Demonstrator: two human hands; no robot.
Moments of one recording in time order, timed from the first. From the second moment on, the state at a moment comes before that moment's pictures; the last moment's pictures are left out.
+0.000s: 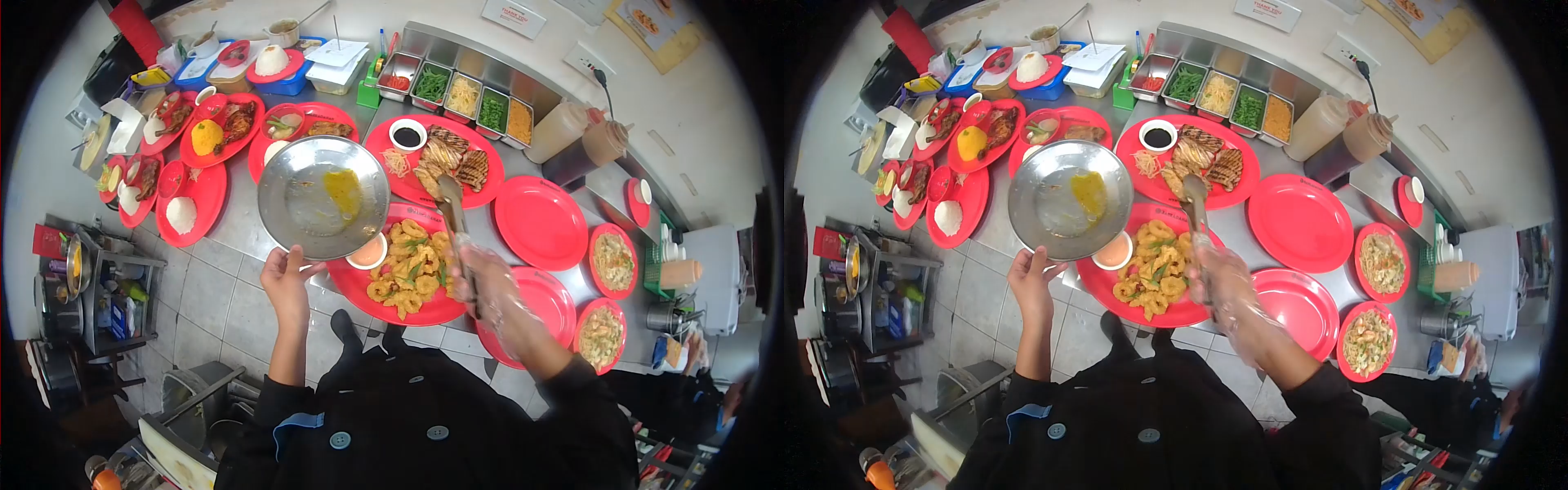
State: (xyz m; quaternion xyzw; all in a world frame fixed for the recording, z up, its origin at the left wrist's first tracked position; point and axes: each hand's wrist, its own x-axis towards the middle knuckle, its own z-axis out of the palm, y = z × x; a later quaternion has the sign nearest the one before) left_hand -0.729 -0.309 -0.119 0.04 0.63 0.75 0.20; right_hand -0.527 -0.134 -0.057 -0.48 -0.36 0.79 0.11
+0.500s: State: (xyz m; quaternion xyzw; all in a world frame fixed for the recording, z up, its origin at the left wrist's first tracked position) left_hand -0.747 -0.348 -0.120 0.03 0.62 0.75 0.22; right_hand -0.625 -0.181 -0.081 -0.51 -0.19 0.80 0.25
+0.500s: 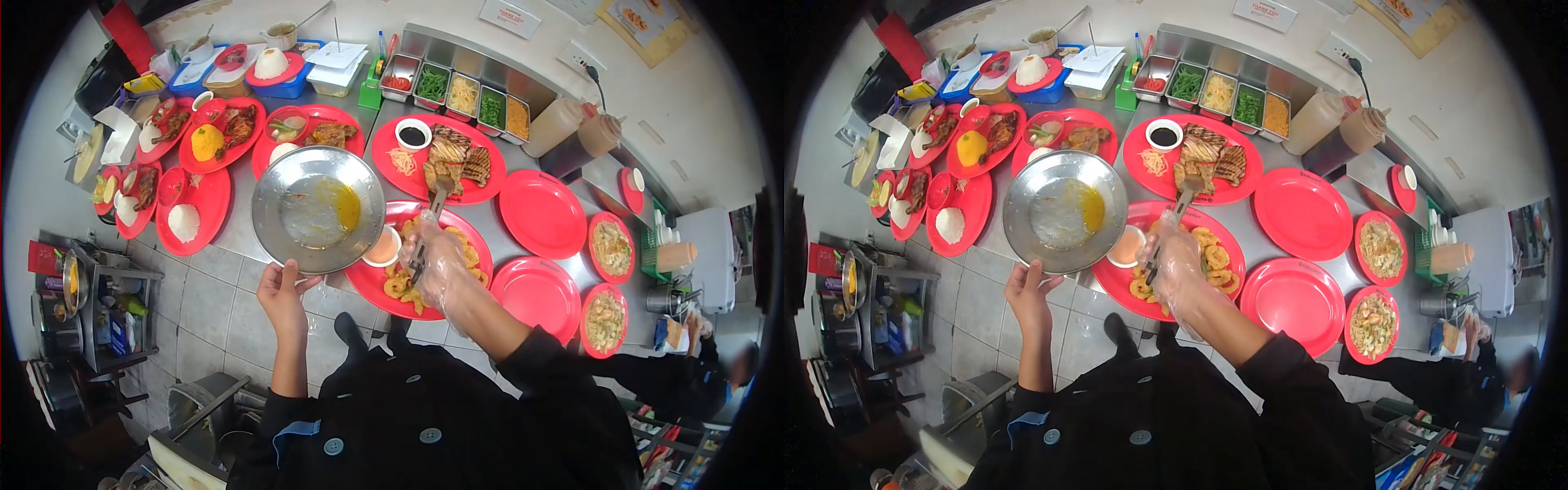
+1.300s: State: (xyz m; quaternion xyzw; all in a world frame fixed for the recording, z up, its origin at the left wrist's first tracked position) left_hand -0.751 -0.357 -0.124 0.03 0.62 0.76 0.20; right_hand -0.512 -0.074 -0.017 -0.58 -0.67 0.45 0.07
